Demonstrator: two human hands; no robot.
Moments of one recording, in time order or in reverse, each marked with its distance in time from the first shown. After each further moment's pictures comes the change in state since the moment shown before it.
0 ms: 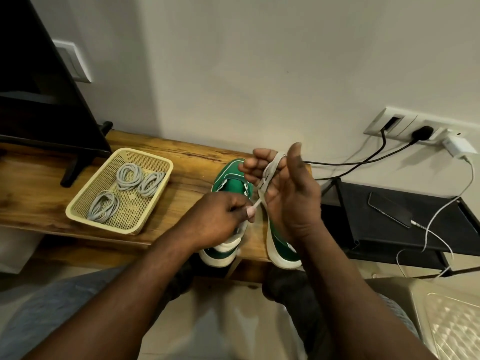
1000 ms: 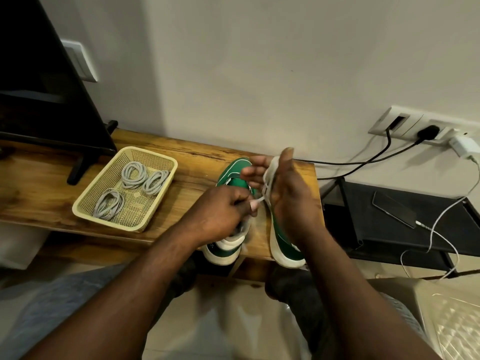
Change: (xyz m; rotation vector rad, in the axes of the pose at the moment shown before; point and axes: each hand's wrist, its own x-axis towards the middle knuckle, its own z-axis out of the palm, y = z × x) left_hand -0.001 0.009 -0.002 -0.032 0.080 -0.011; right_hand 0.003 0.011 -0.005 -0.190 0.039 0.071
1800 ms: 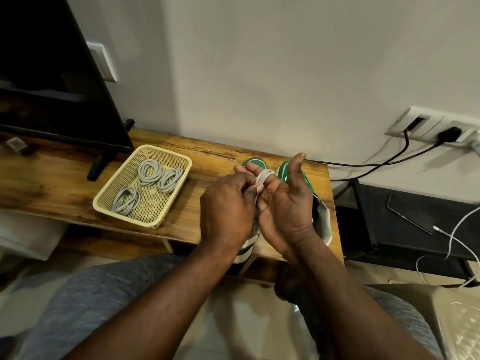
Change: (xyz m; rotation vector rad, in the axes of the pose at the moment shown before) left_hand -0.006 0.002 0.025 0.216 0.710 0.091; right_hand -0.006 0.021 0.032 0.460 -0.057 0.177
